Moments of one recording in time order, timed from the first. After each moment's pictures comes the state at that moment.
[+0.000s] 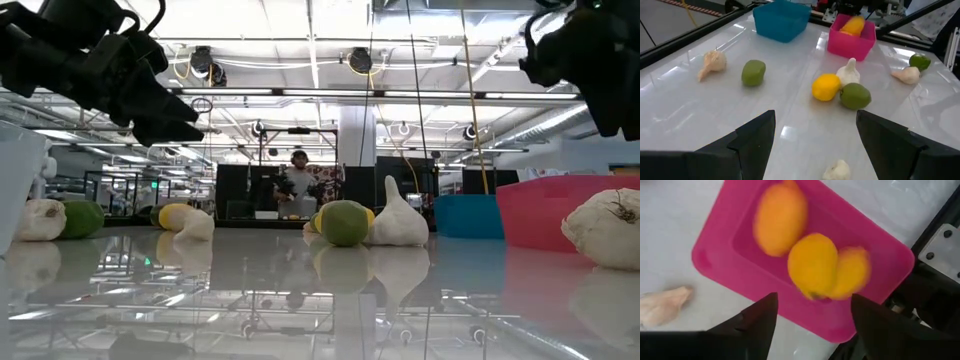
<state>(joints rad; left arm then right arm) 0.06 0.68 0.20 0.17 -0.06 -0.21 0.24 1.18 0.96 -1.36 -0.01 1.35</state>
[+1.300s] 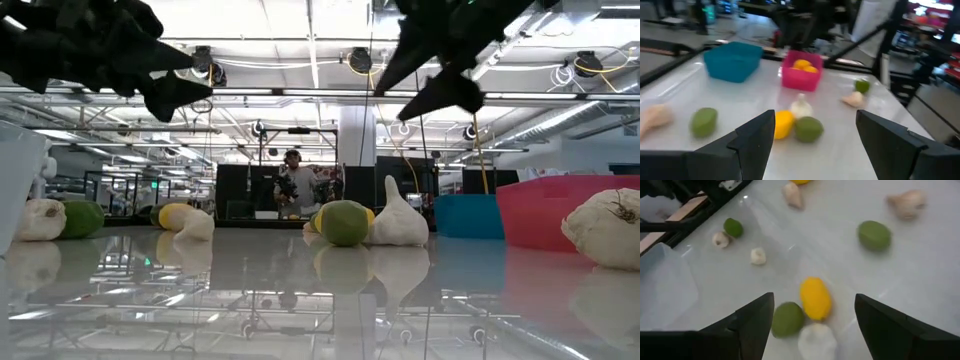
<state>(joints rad) 0.03 0.69 0.20 0.37 0.12 -0.14 0.10 1.35 0.95 -0.33 0.30 0.79</state>
